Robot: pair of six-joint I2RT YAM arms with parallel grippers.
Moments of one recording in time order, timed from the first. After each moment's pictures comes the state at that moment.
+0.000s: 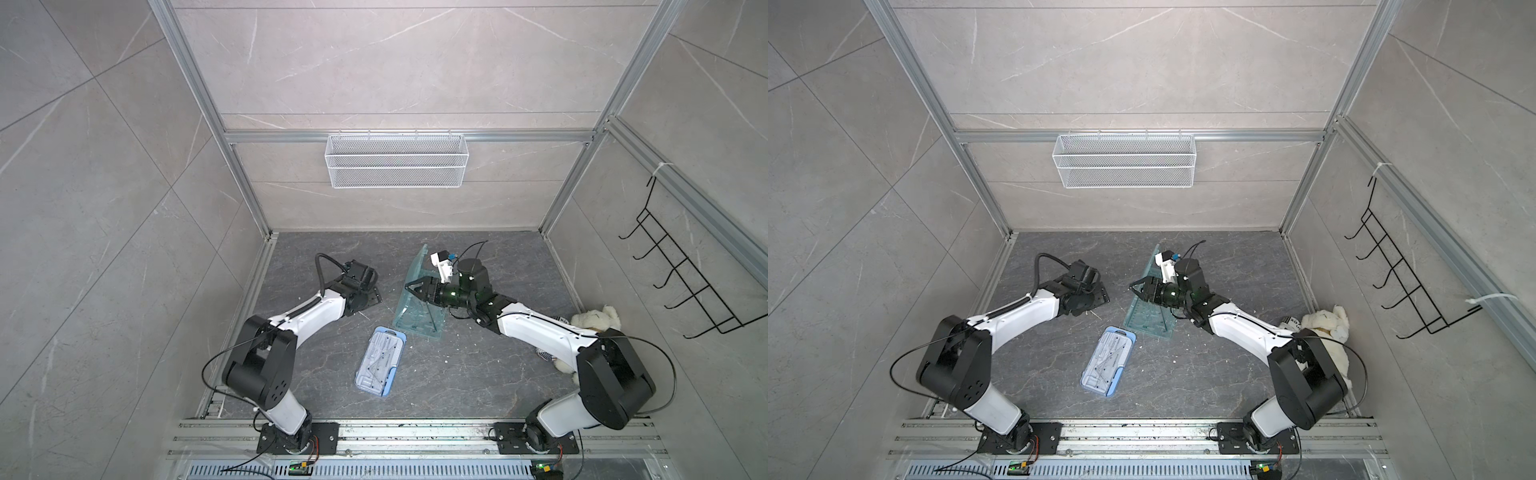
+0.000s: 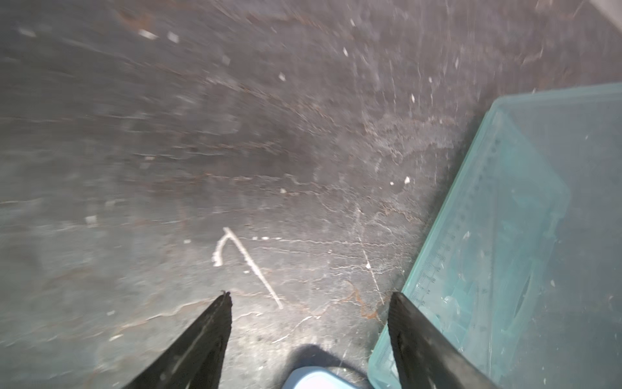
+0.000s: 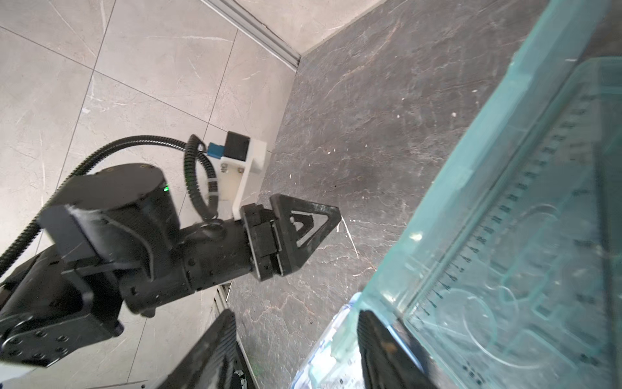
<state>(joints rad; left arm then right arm) -0.49 1.56 1.02 -0.44 -0.15 -0.81 0.58 1.56 0.96 0.17 -0.50 0.77</state>
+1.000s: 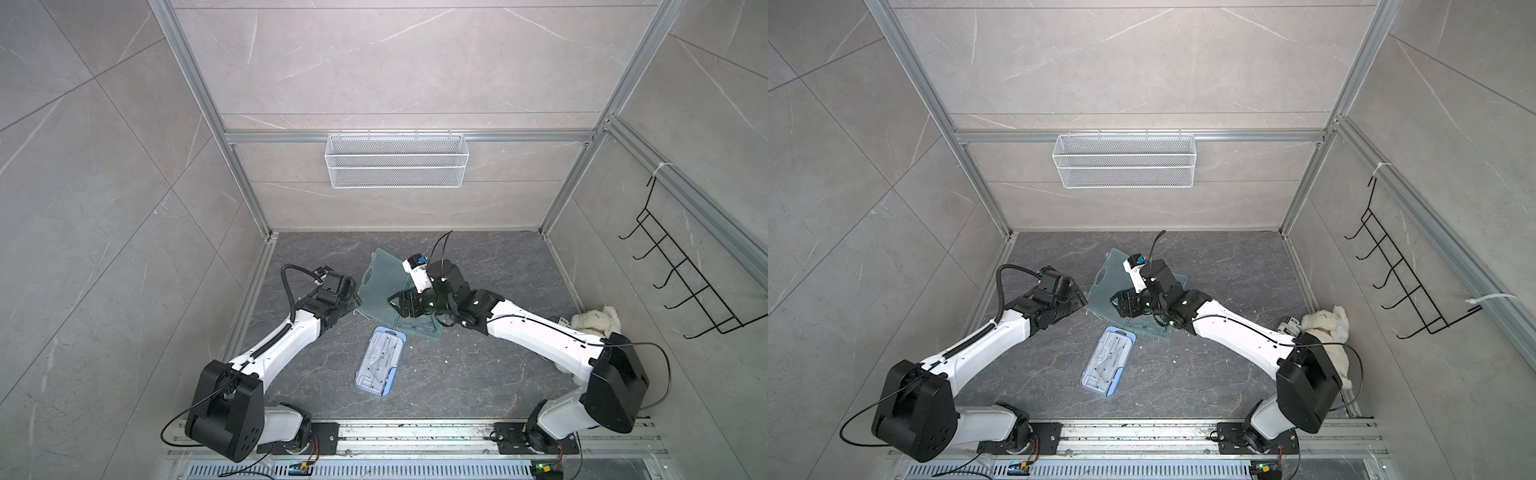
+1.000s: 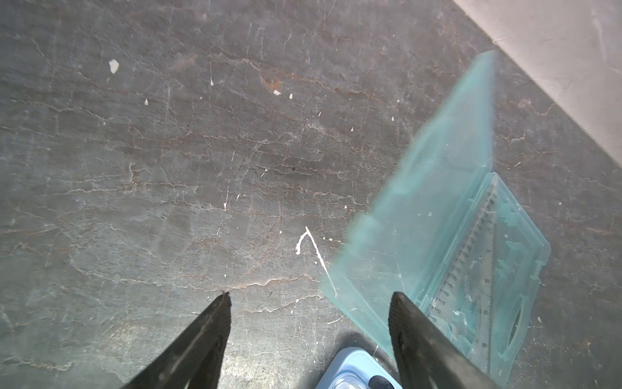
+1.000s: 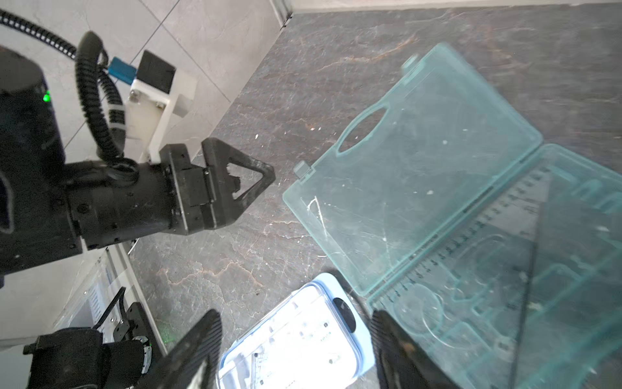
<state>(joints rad) -0.41 1.31 0.88 -0.45 -0.22 -0.81 0.77 1.50 1.18 -0.27 -0.15 0.38</state>
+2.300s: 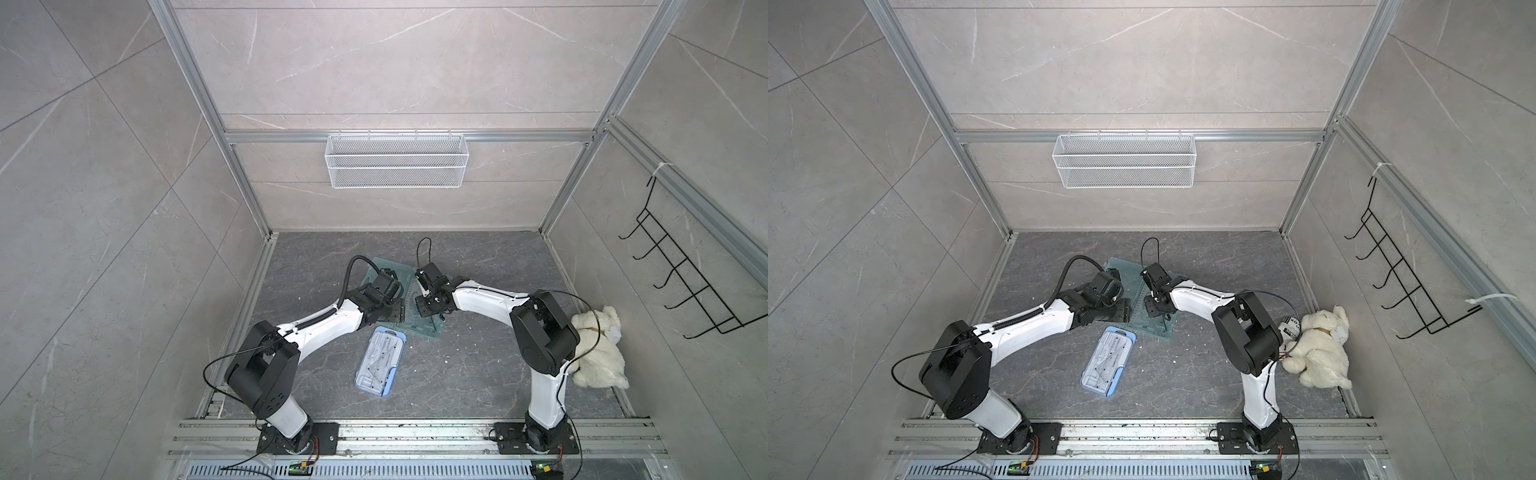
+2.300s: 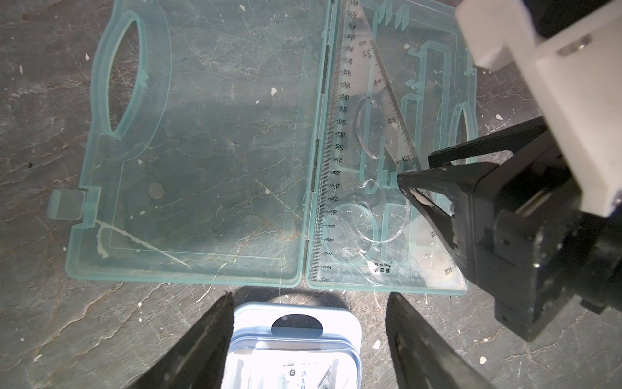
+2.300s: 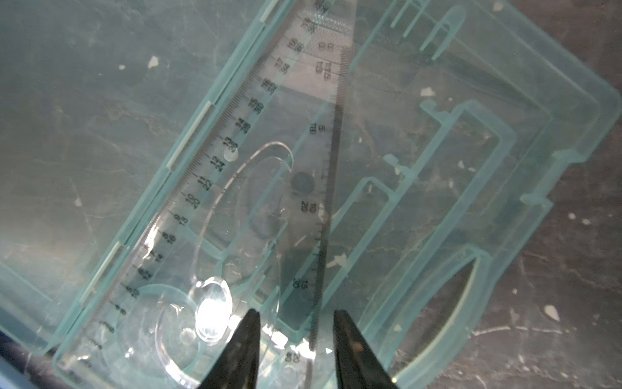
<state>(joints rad) -0.71 1.61 1.08 -0.45 -0.09 -0.51 0.63 1.97 1.34 -0.51 0.10 0.26</state>
